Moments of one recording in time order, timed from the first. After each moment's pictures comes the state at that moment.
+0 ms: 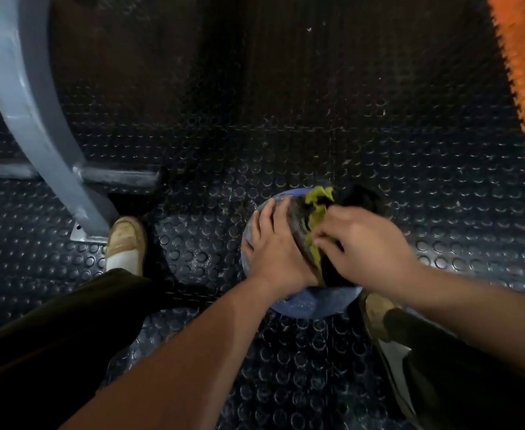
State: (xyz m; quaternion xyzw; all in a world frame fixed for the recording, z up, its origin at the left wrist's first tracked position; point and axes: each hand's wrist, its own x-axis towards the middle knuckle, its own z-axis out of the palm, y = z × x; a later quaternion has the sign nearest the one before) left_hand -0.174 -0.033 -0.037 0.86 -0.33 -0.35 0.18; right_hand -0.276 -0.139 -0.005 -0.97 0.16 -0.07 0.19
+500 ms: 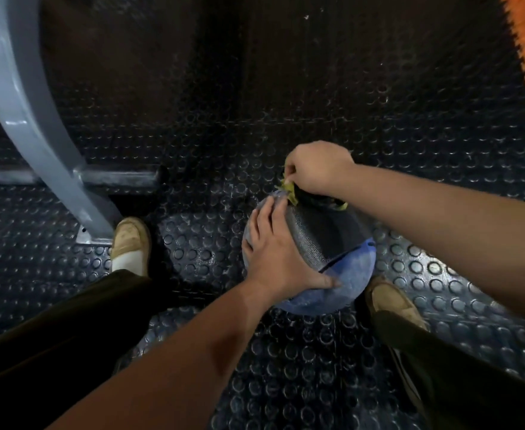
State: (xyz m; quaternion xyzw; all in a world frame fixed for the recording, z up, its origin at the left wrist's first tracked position) left_hand -0.175 -0.026 -0.035 0.86 -0.35 -0.34 0.16; right_hand -0.165 -0.192 -0.026 -0.95 0.24 0.12 0.16
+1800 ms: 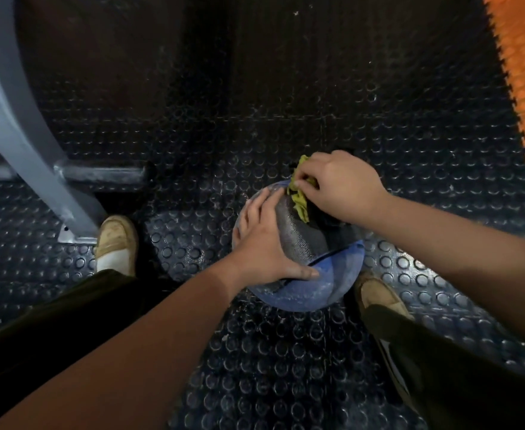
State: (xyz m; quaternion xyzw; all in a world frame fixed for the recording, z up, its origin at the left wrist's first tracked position) left_hand -0.148 -0.024 -0.035 0.80 -0.41 -0.41 0.17; right_hand -0.226 -0.188 -0.037 -0.96 0.21 -0.02 0.17
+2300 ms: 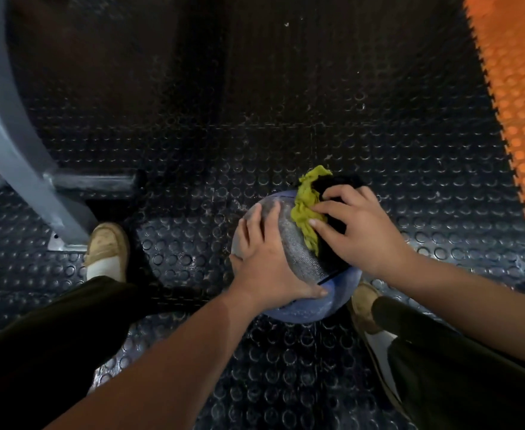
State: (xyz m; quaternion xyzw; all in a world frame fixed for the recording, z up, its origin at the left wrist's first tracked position) left_hand -0.185 -0.029 -0.031 0.83 -0.36 -0.39 0.15; right_hand -0.293 -0.167 -0.042 -0.94 0.23 -0.12 0.22
